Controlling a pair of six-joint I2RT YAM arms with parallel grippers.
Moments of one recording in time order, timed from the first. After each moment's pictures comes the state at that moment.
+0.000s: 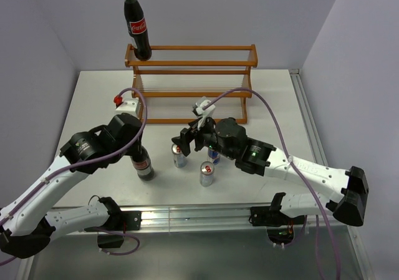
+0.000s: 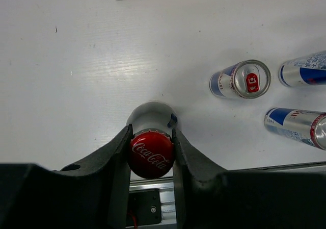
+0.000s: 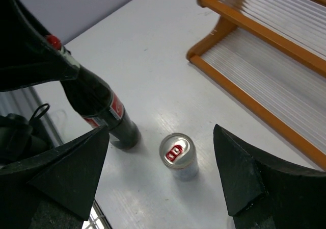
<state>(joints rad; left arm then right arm) -0.83 0.98 1.29 -1.16 -0.50 -0.58 1.04 1.14 0.97 -0.02 0.18 0.20</state>
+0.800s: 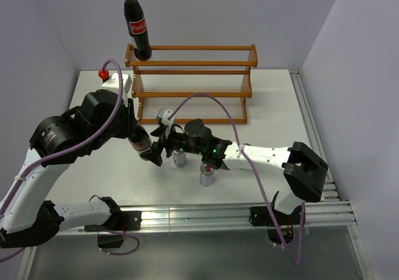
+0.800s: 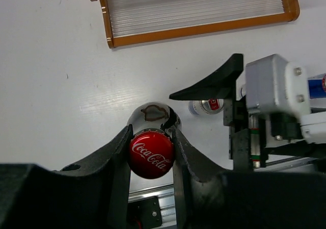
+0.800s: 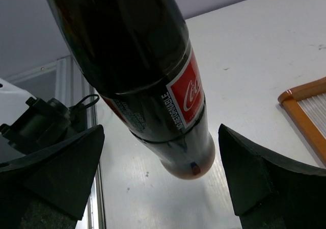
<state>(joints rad) -0.83 1.12 1.75 -1.32 -0.48 -0.45 1.06 1.56 1.01 0.46 -0.25 0.15</state>
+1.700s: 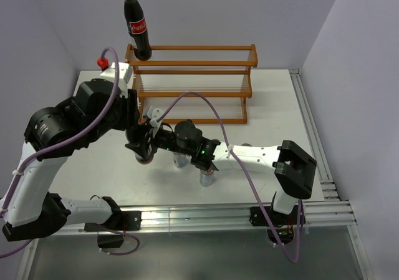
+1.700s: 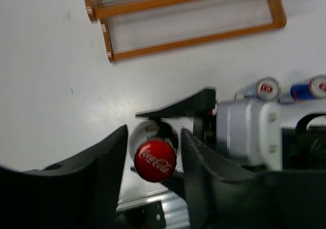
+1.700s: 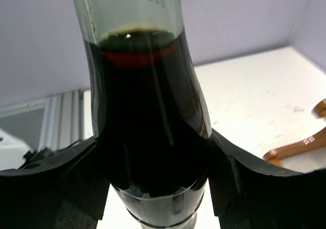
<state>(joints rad) -0.83 1.23 1.97 -1.42 -0.45 -0.40 1.14 1.66 1.16 0.61 -0.12 0.04</state>
